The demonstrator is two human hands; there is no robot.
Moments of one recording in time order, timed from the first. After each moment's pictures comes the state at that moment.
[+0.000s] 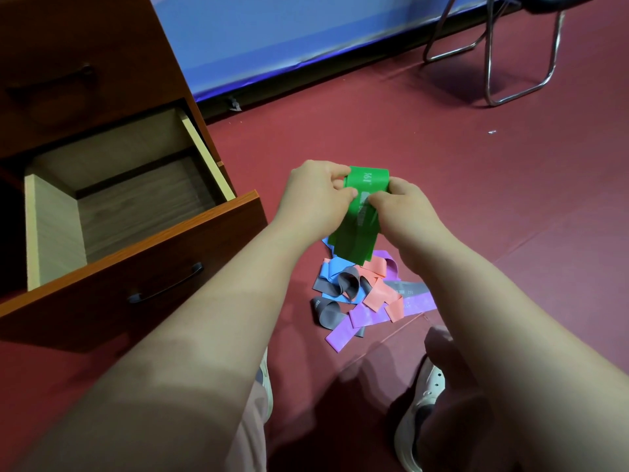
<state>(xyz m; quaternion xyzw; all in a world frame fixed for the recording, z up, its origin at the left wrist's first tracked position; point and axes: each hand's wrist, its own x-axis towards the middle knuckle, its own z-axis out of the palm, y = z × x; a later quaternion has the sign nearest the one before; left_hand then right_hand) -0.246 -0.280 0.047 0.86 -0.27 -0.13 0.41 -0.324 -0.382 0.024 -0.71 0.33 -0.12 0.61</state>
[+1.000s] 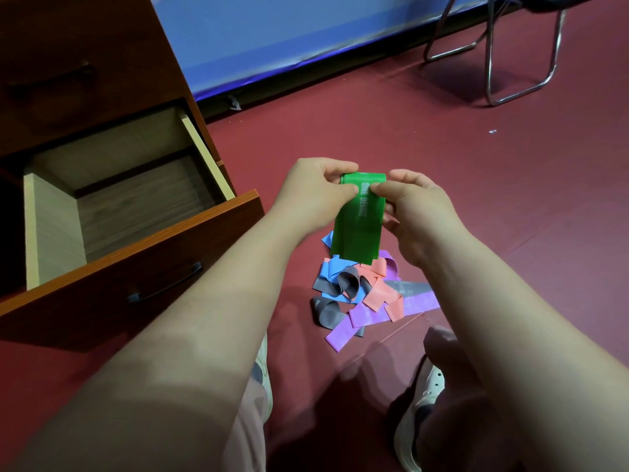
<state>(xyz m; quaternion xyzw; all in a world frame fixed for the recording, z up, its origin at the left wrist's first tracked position) -0.236 -0.282 0.039 0.80 -0.23 -0.20 0.51 -0.329 -0.385 0.036 -0.50 0.40 -0.18 0.75</state>
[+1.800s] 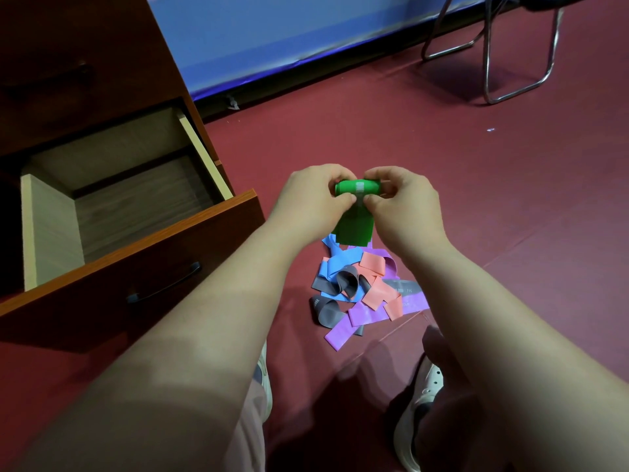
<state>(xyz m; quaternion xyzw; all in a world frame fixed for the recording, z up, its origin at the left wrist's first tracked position) -0.241 -0.276 0.039 0.87 -0.33 -0.11 0.35 -0.332 -0.378 0.033 -0.80 0.33 -0.20 0.45</state>
